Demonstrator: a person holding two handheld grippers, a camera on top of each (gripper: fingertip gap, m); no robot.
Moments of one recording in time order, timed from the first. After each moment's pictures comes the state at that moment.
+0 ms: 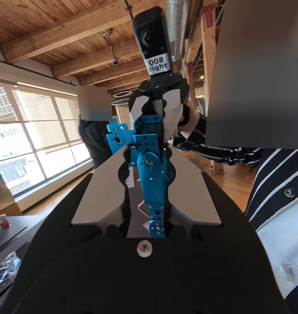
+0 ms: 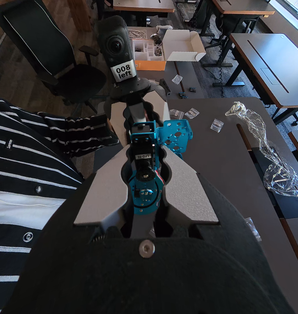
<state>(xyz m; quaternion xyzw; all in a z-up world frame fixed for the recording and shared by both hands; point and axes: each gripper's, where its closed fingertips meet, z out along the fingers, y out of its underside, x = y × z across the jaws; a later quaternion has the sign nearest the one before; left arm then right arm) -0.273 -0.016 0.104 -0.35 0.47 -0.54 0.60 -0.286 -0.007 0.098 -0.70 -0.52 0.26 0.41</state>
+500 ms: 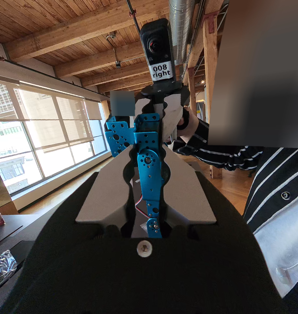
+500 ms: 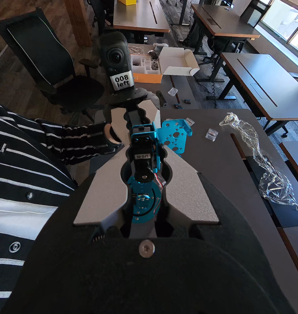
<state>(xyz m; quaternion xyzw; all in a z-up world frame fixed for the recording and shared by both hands) -0.276 -0.016 0.102 -0.35 0.46 -0.55 0.60 -0.288 -0.003 0.099 -0.68 -0.52 0.27 0.44</state>
